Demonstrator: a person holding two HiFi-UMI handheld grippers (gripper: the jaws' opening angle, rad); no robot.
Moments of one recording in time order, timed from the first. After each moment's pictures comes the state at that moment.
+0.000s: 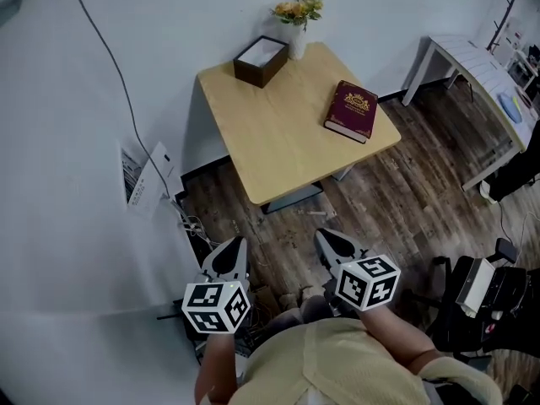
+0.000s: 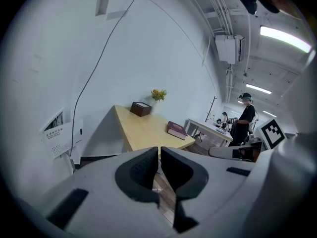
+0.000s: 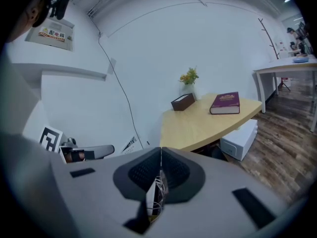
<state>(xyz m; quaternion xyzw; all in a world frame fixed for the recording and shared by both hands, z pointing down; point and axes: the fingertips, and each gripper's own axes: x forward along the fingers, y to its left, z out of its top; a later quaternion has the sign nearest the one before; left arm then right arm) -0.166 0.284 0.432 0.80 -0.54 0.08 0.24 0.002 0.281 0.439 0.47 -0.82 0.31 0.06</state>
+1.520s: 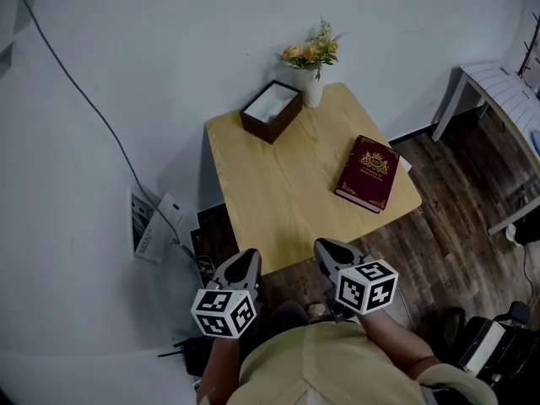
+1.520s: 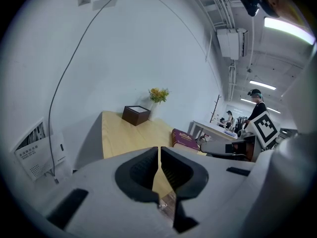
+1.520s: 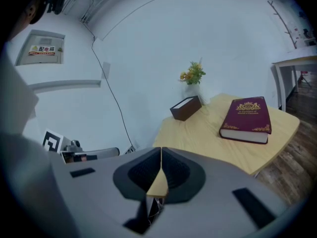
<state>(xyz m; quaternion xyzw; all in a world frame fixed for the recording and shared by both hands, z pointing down) -0.111 0.115 0.425 0.80 -0.55 0.09 0.23 0.029 0.093 0.432 0.41 -0.86 0.31 0.05</state>
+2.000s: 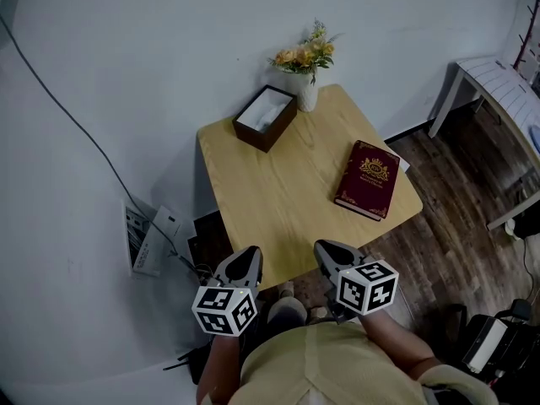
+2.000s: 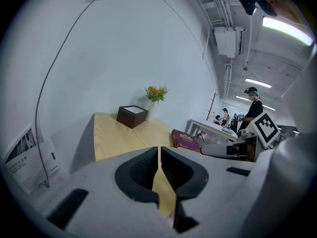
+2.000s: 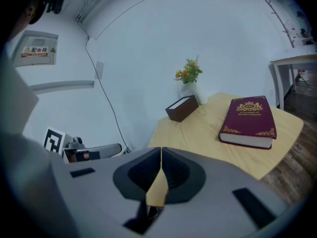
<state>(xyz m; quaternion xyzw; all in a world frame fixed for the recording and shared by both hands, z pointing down) -0.108 0.066 0.425 0.82 -0.52 0.10 0.22 0.028 0.058 0.437 0.42 -0.85 0.32 0.05</state>
